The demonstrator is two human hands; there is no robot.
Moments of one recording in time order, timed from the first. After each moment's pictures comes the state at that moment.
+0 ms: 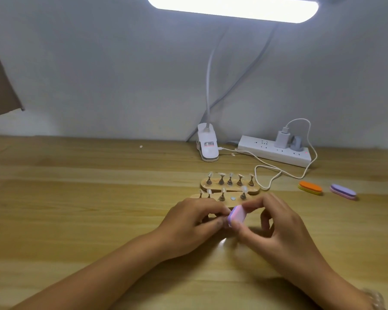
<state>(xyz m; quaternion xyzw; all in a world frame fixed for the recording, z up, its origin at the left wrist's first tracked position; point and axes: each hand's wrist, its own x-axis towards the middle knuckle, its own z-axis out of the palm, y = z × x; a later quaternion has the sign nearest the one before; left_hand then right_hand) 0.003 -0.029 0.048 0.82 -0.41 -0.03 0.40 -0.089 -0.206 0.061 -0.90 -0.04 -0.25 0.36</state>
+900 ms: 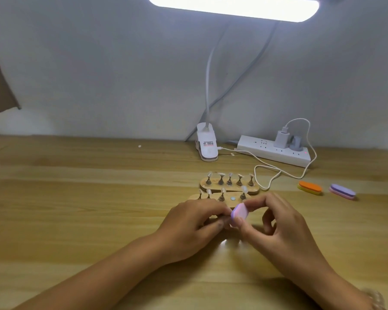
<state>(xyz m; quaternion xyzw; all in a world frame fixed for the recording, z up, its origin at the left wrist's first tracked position) 0.001 -0.029 0.046 0.83 -0.41 -0.01 0.36 -0.085 -0.209 0.057 -0.89 -0.03 -0.25 0.38</state>
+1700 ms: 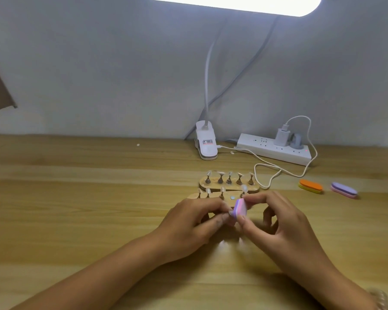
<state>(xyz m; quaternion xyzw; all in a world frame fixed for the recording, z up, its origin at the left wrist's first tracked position) -0.001 -0.029 0.050 0.80 -0.41 -0.05 0.43 -0.086 -0.213 0.057 -0.89 -0.05 -0.26 0.36</state>
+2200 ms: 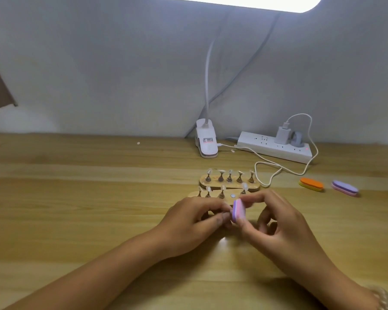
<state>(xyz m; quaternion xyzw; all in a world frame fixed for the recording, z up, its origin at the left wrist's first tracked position) 0.002 -0.029 0.050 0.81 -0.40 -0.08 0.43 -0.086 -0.208 0.059 -0.89 -0.05 -0.24 0.39</state>
